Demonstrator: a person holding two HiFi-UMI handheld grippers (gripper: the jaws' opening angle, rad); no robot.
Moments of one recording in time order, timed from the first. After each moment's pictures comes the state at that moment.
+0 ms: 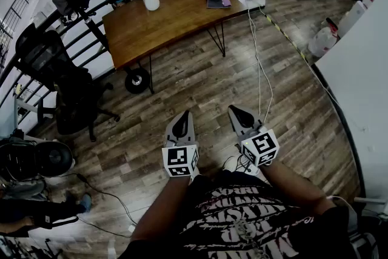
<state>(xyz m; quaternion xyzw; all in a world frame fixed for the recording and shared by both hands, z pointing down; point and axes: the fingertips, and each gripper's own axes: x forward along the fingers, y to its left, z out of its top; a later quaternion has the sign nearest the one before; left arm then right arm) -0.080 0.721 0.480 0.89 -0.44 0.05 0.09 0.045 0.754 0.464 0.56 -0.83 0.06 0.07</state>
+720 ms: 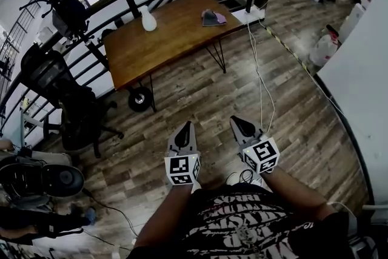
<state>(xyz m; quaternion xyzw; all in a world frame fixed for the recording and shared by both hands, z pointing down) -0.031 0.713 0.470 0.89 -0.44 0.05 0.08 0.100 0.748 0.461 0.56 -0.82 0.07 0.06</state>
